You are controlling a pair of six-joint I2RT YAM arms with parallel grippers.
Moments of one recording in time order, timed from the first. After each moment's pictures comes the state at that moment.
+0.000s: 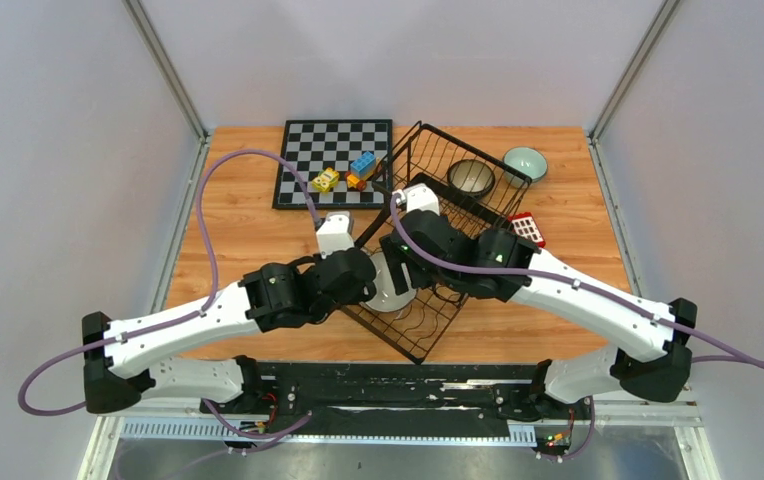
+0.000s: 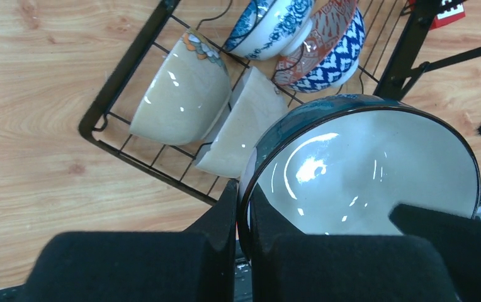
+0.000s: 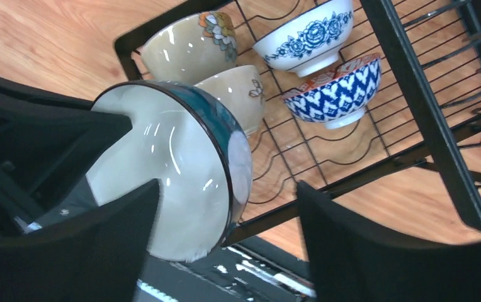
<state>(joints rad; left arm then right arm) -1.17 1.12 1.08 -0.78 -0.61 -0.97 1.15 1.35 1.48 -0.99 0.43 0.55</state>
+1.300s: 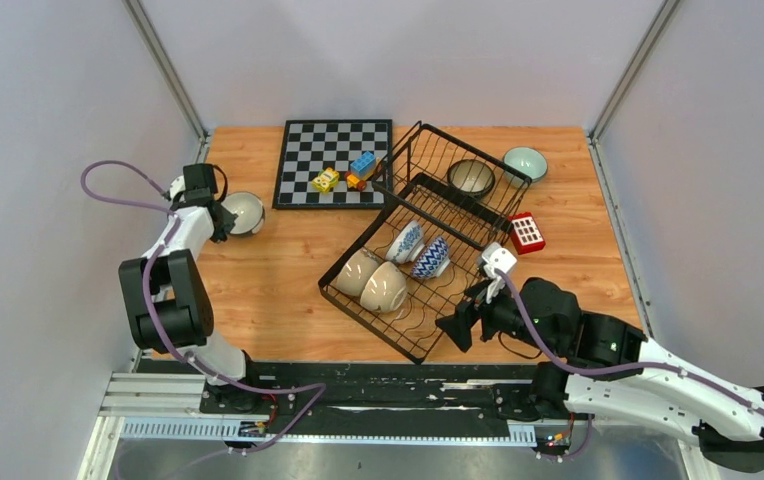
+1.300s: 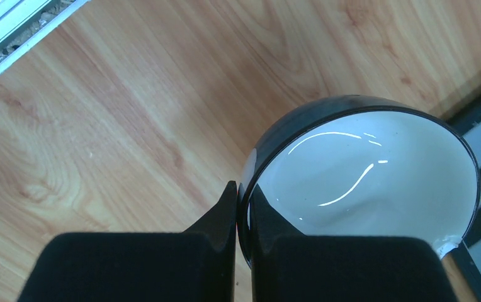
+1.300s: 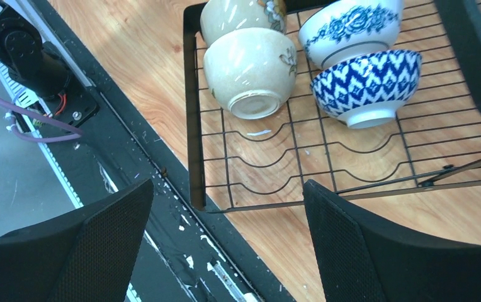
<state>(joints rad) 0.22 1.57 1.05 -0.42 -0.25 -0.69 1.15 0.54 0.73 -0.58 0.20 0.28</state>
